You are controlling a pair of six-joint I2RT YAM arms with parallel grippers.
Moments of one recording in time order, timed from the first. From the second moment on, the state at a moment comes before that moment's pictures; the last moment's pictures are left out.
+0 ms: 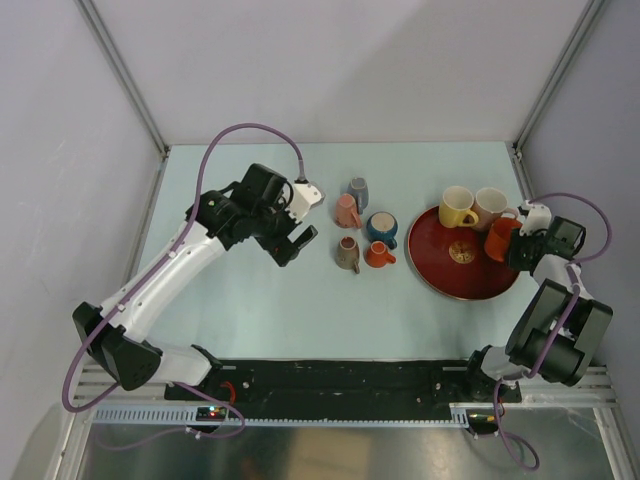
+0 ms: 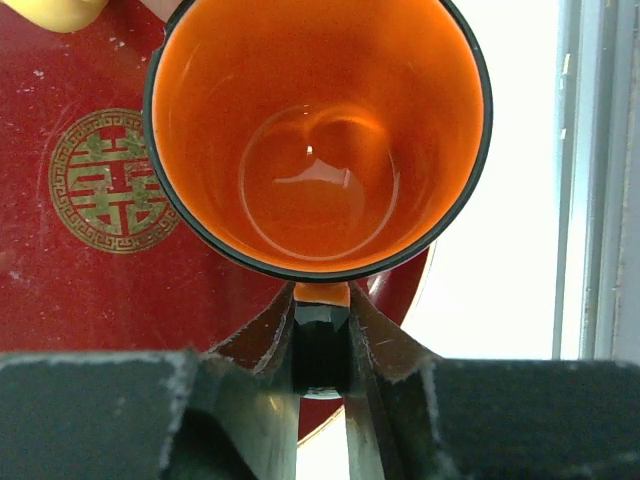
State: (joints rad) left arm -0.64 1.36 1.46 -1.03 0.04 0.30; right arm -0.54 1.40 0.74 -0.18 -0.37 -0.39
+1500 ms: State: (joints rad) left arm -0.63 1.29 1.39 -1.04 0.07 0.33; right arm 0.32 1.40 1.00 -0.34 -0.40 -0.28
